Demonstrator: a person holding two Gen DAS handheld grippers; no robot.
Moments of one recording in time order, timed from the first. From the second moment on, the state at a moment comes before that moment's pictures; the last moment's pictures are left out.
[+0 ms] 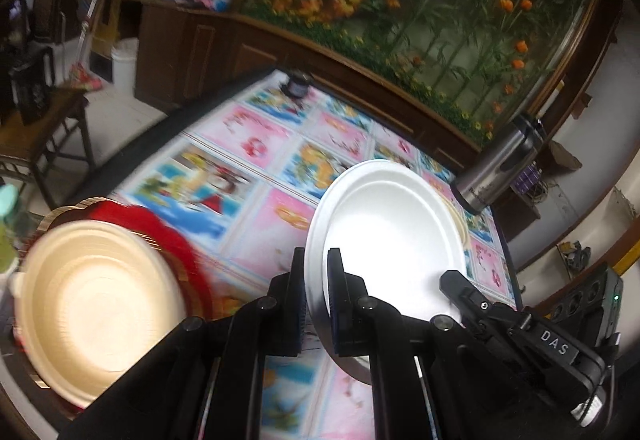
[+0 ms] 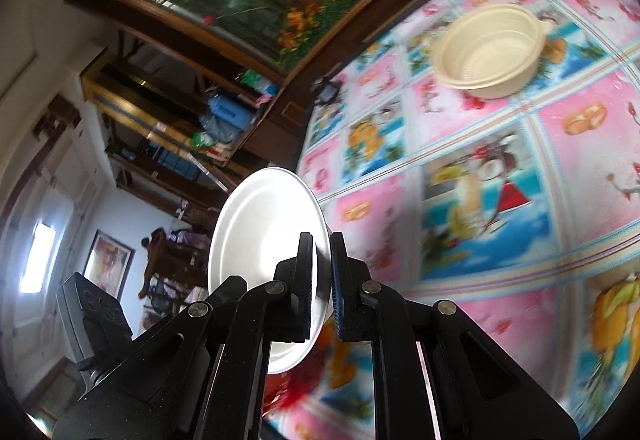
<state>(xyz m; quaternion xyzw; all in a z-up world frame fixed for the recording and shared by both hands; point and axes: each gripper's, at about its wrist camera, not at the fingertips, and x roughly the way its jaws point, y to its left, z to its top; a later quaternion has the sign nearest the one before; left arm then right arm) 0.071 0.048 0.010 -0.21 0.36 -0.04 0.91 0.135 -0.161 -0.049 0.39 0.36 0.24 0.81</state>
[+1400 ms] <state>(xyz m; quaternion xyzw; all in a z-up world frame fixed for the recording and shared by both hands) 0.000 0.171 -0.016 -0.21 0.35 0.10 0.91 0.107 0.013 -0.062 0.29 0.44 0.33 0.78</state>
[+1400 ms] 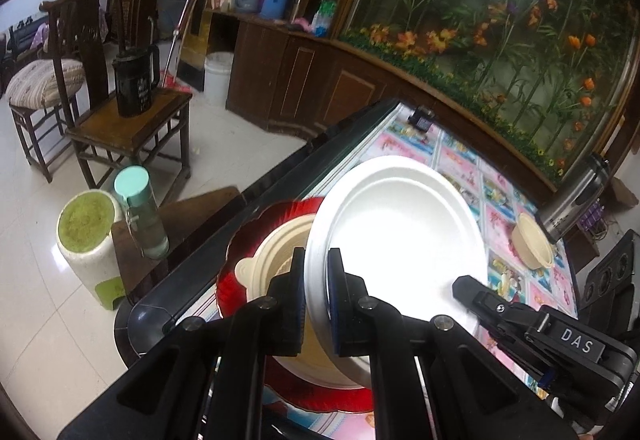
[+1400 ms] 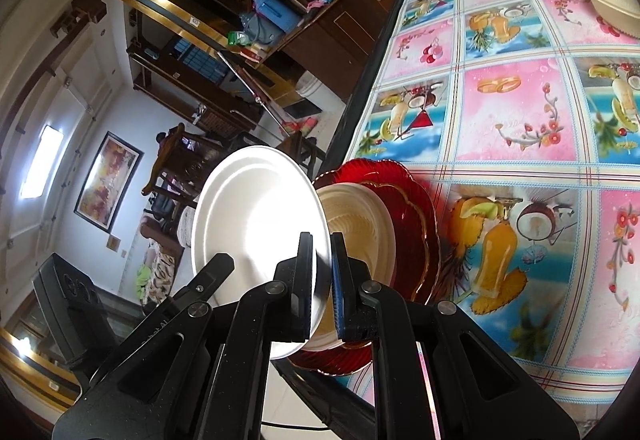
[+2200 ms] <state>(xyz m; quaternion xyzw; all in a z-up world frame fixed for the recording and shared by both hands) 0.008 0.194 -0.039 -0.19 0.42 0.13 0.88 0.124 0.022 -0.083 0.27 0.45 0.31 0.79</state>
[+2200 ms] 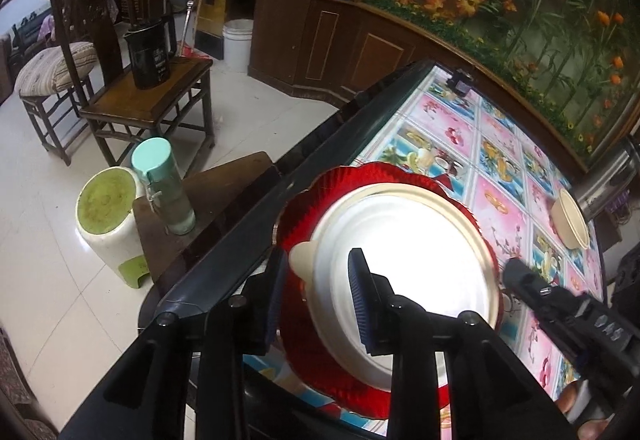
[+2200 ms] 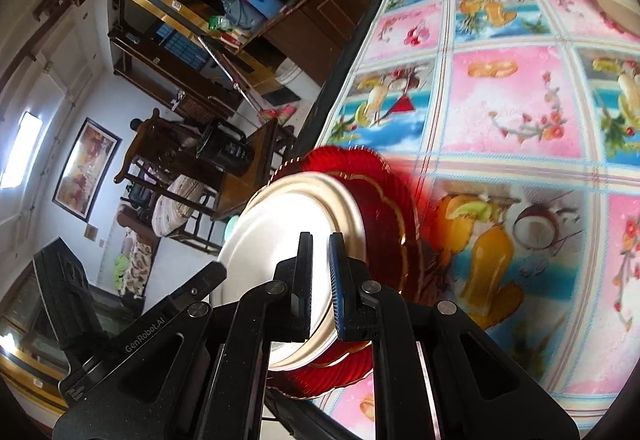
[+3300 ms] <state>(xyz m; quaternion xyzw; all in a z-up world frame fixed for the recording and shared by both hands) 0.250 -0.104 -0.018 -0.11 0.48 -0.05 0.87 0.248 -0.355 -0.087 0.43 0.40 0.09 0.81</state>
